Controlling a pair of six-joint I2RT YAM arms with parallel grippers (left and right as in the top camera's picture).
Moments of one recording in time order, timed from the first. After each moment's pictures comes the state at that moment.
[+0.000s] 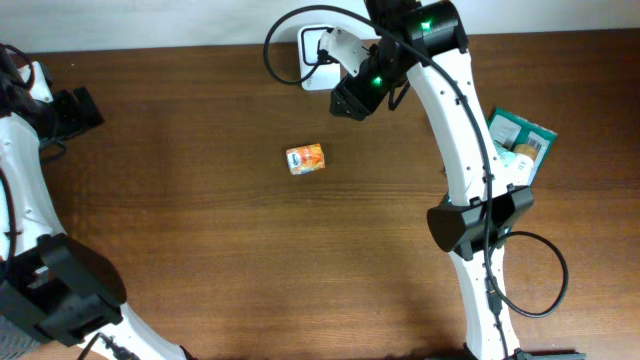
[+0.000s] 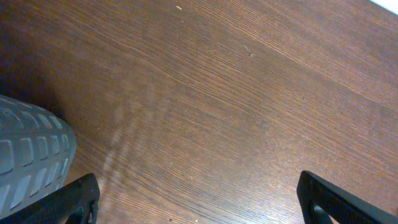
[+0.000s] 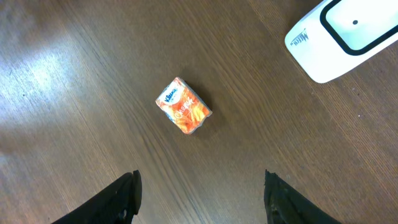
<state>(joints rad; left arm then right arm) 0.45 1.97 1.95 -1.04 0.09 -0.03 0.33 2.40 2.81 -1.61 -0.37 -0.56</state>
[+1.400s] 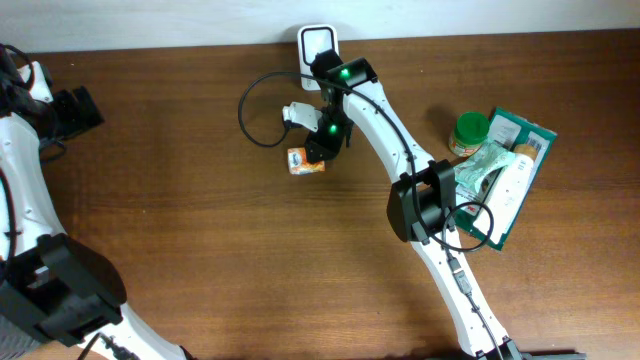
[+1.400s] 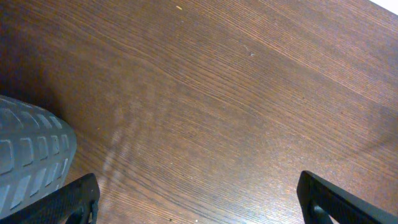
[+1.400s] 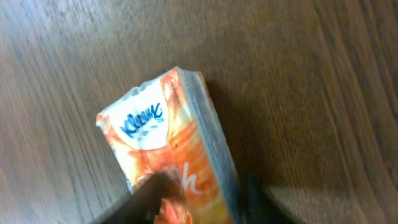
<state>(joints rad) 0.45 1.97 1.95 -1.04 0.09 -0.03 0.42 2.81 2.75 -1.45 -0.42 -0.76</state>
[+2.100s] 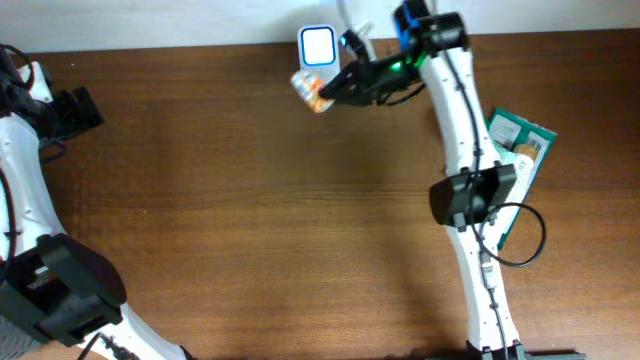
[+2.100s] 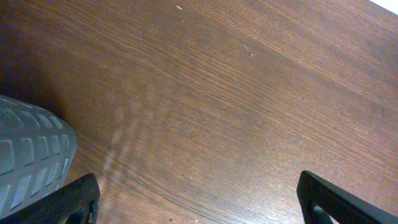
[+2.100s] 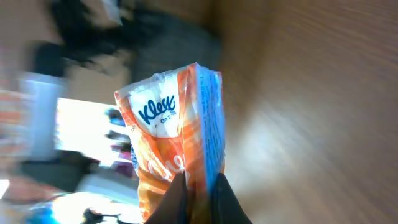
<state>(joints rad) 0.45 1.97 1.95 -1.04 0.09 -0.03 0.17 2.73 2.99 -1.69 -1.34 -0.09</state>
